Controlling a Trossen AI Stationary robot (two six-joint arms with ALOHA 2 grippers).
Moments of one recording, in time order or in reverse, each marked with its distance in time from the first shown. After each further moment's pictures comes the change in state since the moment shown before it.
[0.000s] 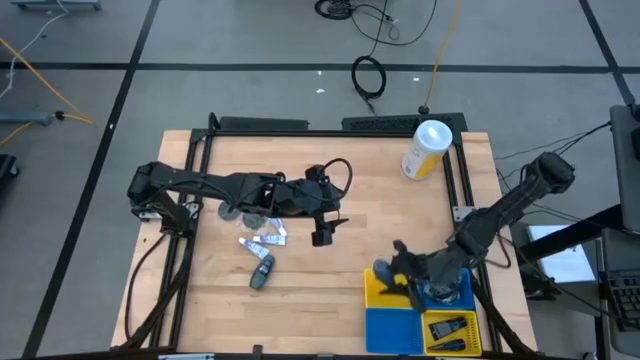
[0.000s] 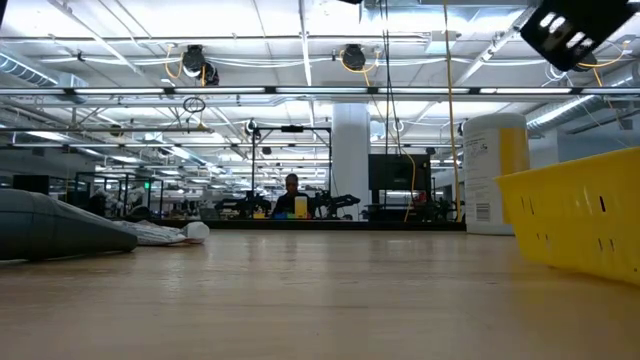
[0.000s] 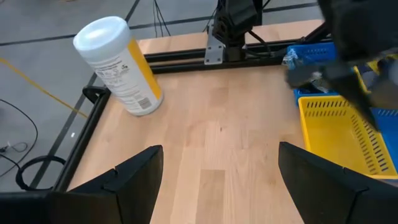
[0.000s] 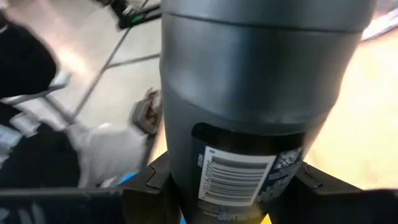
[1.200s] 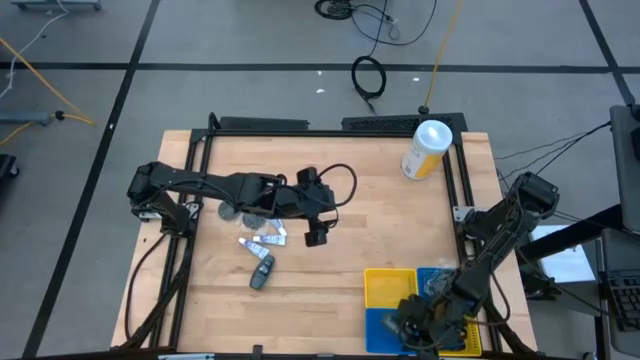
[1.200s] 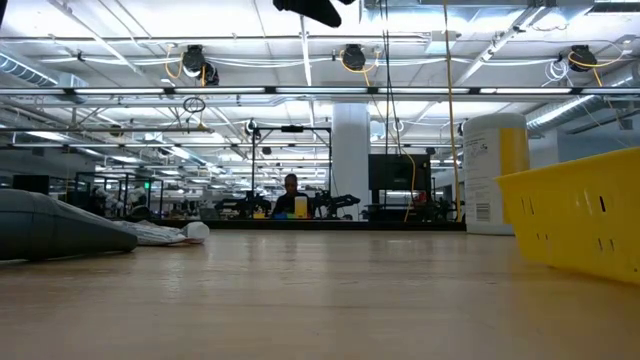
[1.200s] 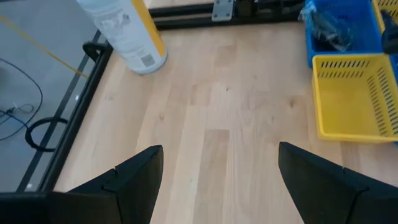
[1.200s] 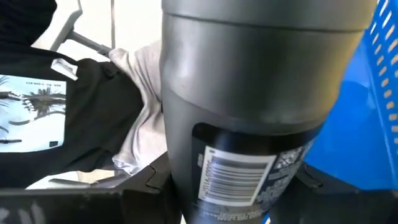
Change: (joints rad) left arm 0.000 0.000 0.000 -0.166 -0.024 -0.082; right arm 0.267 0.348 0.182 -0.087 -0.204 0.627
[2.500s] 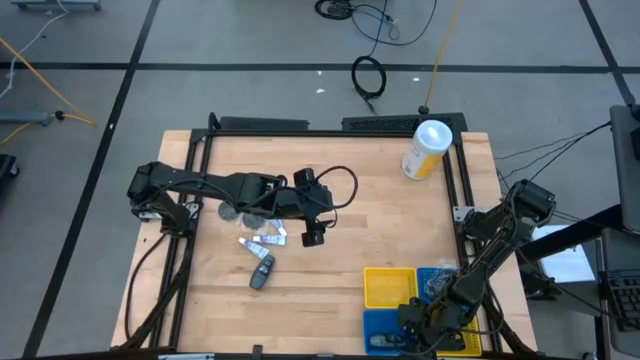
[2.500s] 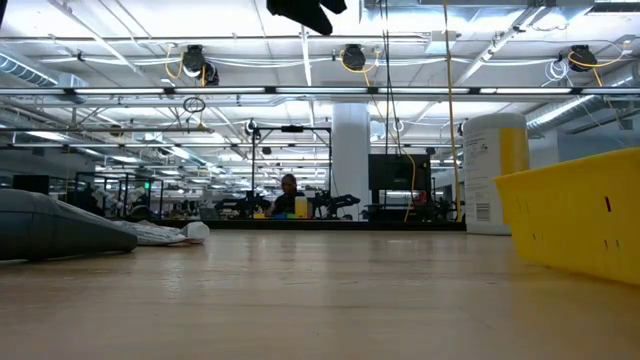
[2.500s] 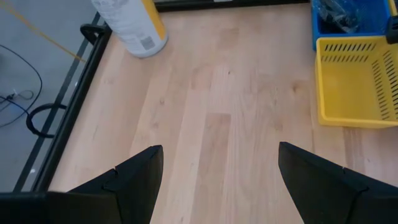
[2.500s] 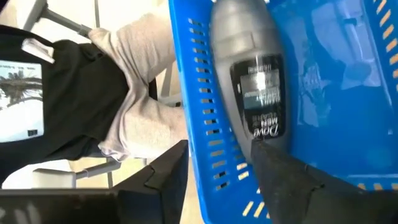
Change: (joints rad) left arm 0.000 0.000 0.000 -0.063 0.000 -0.028; right arm 0.002 0.076 -0.001 0.010 -0.050 0.019
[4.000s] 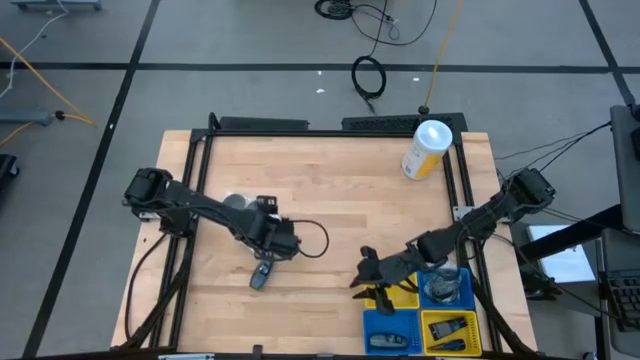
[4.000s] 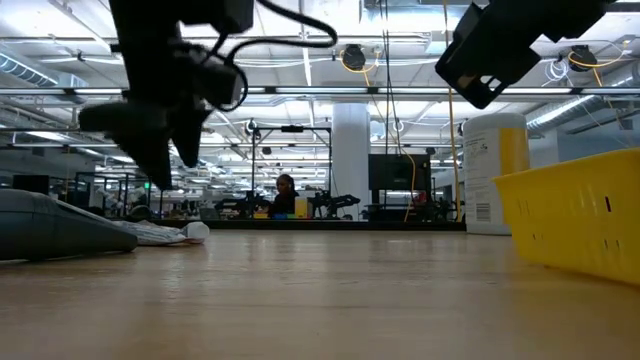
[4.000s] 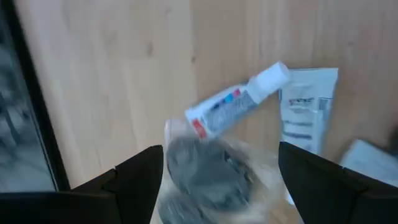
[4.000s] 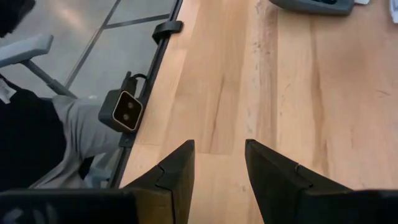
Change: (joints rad) left arm -0.112 0.001 -0.533 -0.290 -0.132 -0.094; right arm -0.461 -0.088 -0.001 0.131 -0.008 -0.785
